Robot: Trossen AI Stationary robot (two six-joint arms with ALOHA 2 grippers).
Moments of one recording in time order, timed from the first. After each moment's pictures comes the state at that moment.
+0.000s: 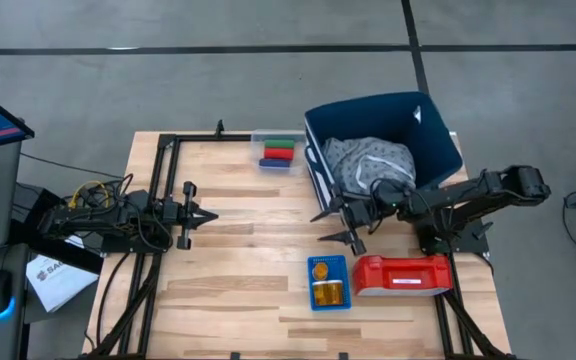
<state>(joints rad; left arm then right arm) 0.01 0.01 0.01 0.09 0.03 0.18 0.03 1.27 0.59 0.72 -0.31 -0.14</state>
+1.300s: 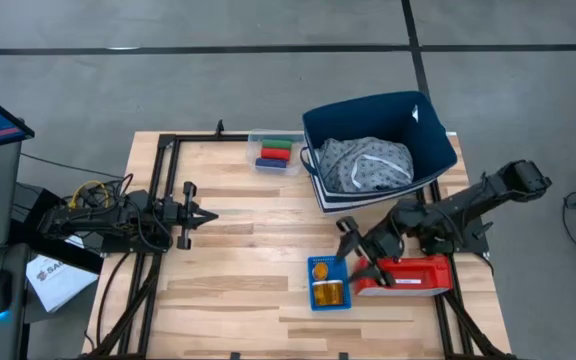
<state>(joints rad) 0.01 0.01 0.01 0.09 0.03 0.18 0.29 1.24 0.59 0.86 -0.42 -0.29</state>
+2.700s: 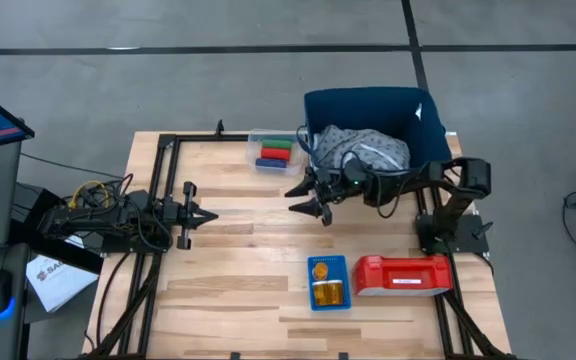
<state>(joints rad) 0.01 0.01 0.01 0.09 0.03 0.18 -0.24 1.71 0.72 1.06 -0.50 0.33</state>
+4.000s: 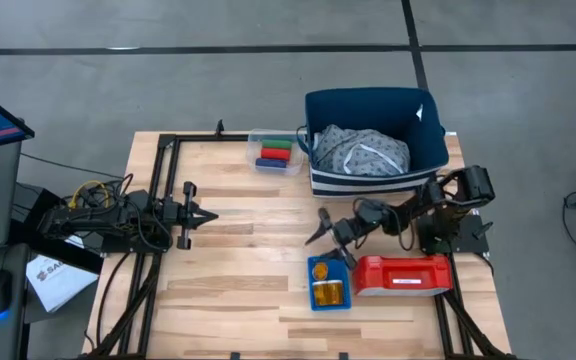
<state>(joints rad) 0.01 0.01 0.01 0.09 0.03 0.18 0.05 1.72 0.44 1.27 -0.40 -0.01</state>
